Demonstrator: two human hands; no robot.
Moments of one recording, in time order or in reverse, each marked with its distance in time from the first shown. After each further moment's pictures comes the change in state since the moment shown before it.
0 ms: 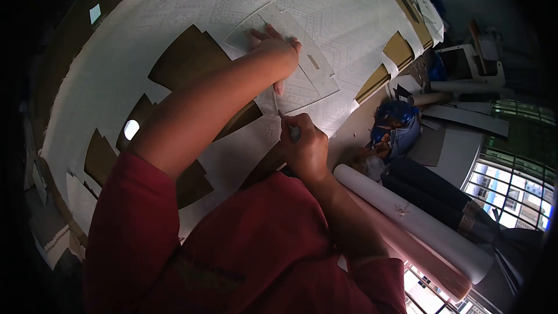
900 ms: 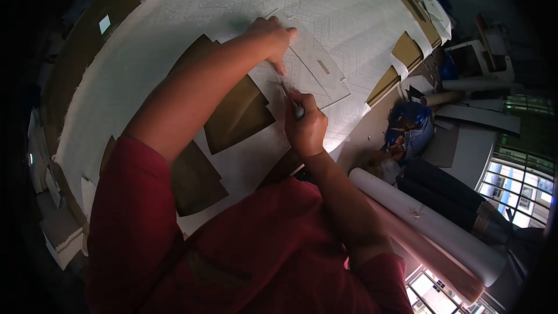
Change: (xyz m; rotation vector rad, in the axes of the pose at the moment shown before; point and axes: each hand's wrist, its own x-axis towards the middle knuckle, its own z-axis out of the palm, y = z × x) left_hand 0.012 -0.066 -0.014 0.027 0.391 0.186; right_hand 0.040 0.017 0.054 0.107 0.246 -0.071
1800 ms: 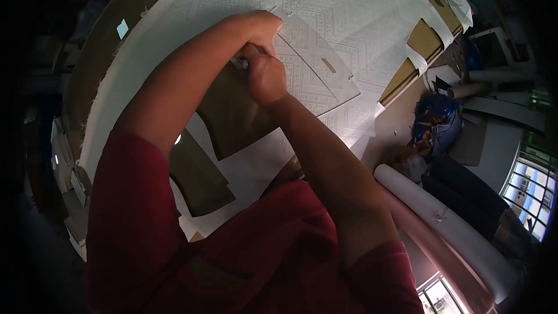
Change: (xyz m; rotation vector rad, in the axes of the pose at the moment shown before) left_hand 0.049 -0.043 0.000 -0.054 -0.189 0.181; right_hand 0.090 -0.026 0.090 0.195 -0.189 -0.137
